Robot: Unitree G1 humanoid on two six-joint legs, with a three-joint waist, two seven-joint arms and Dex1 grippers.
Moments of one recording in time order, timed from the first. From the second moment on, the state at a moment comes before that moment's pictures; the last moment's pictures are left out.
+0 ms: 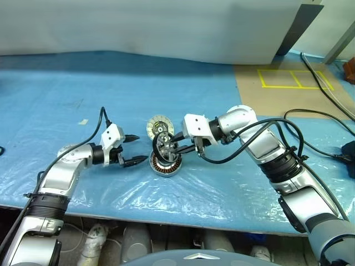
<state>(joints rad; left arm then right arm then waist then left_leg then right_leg) -0.27 0.63 -0.04 0.11 -0.28 0.19 -1.12 -0.75 -0.52 0.46 0.02 0.05 0.30 1.29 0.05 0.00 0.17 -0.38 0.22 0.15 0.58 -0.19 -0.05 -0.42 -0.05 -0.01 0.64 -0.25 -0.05</state>
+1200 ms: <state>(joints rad) -0.26 0.63 -0.04 0.12 -0.27 0.17 -1.11 -0.72 -0.49 0.48 0.09 0.00 0.23 1.31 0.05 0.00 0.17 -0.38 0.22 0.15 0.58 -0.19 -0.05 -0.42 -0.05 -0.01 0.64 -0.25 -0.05</state>
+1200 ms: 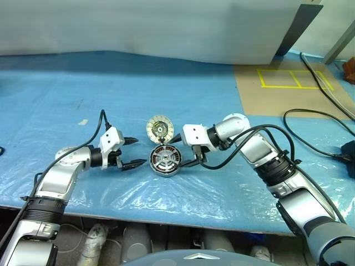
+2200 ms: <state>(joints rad) -0.29 0.63 0.00 0.13 -0.33 0.25 -1.06 -0.62 -0.37 0.47 0.12 0.14 0.49 1.11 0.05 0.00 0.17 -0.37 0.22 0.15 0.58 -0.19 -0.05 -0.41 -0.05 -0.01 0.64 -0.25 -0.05</state>
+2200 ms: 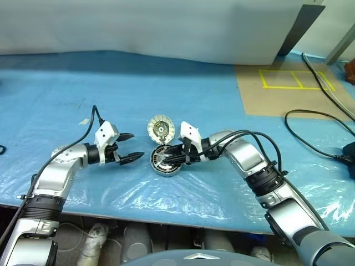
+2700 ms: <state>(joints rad) -0.40 0.58 0.02 0.27 -0.34 0.25 -1.03 -0.64 -0.39 0.30 -0.01 0.32 0.70 1.14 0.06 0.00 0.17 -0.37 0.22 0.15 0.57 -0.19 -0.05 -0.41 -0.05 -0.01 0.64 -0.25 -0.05</state>
